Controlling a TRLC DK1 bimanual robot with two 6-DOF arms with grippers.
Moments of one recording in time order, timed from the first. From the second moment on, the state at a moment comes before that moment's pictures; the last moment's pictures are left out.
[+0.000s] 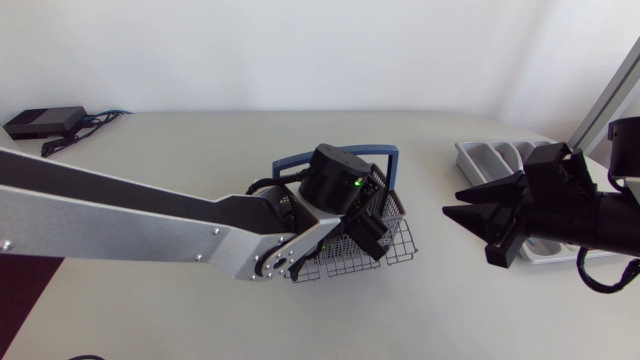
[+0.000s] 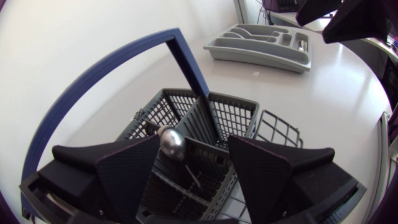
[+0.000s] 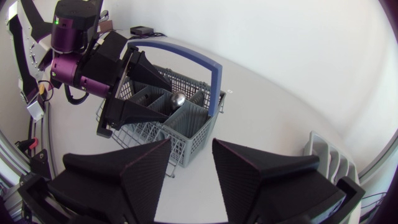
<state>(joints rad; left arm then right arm) -0.92 1.86 1.04 0.27 -0.30 0.21 0.00 0.96 0.62 -0.33 -0.60 -0.50</state>
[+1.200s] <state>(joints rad) -0.87 1.93 1.09 0.30 -0.17 0.14 0.00 0.96 0.58 -0.31 -0.61 -0.50</state>
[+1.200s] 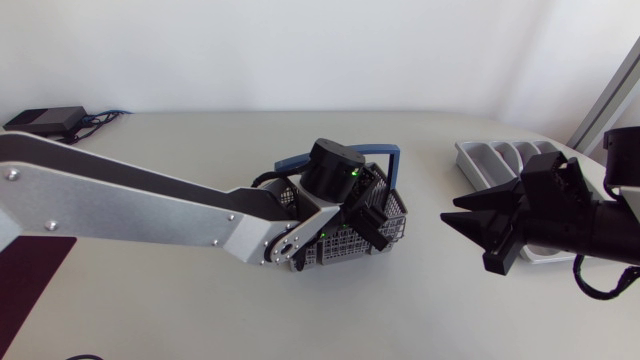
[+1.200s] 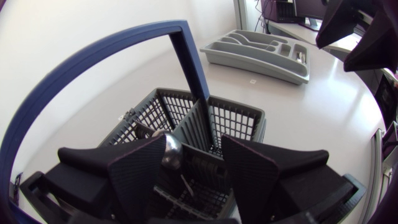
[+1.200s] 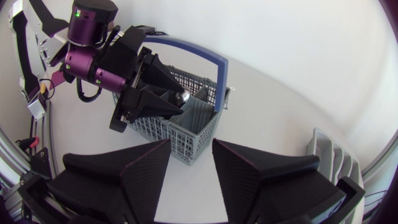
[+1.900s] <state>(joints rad) -0.90 1.75 0.97 0.25 -0.15 0.17 0.03 0.93 0.56 -0.29 -0.60 -0.50</state>
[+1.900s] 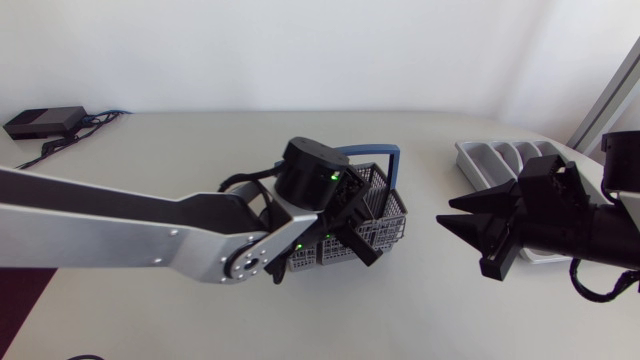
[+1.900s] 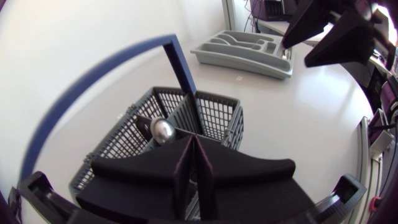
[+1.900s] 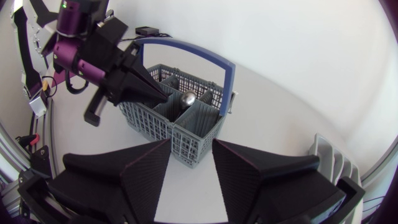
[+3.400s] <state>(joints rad) -0.61 1.51 0.60 0.27 -0.09 0.50 0.35 1.38 0.76 -0.19 -0.22 -0.36</state>
